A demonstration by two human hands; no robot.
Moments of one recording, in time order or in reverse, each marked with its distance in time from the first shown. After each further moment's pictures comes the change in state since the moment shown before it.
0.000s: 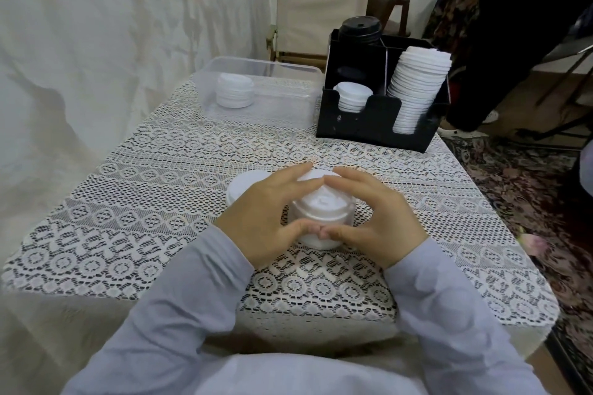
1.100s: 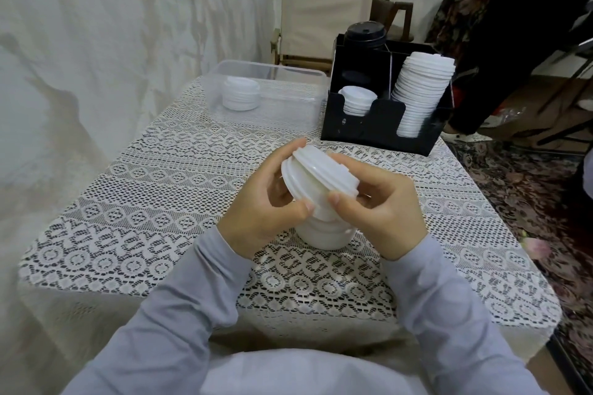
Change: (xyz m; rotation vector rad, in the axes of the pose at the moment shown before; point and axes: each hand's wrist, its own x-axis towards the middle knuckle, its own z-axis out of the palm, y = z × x) left_hand 0.001 -0.001 0.000 -0.915 0.123 -0.137; right_hand 0.006 -0.020 0.008 0.686 0.191 -0.128
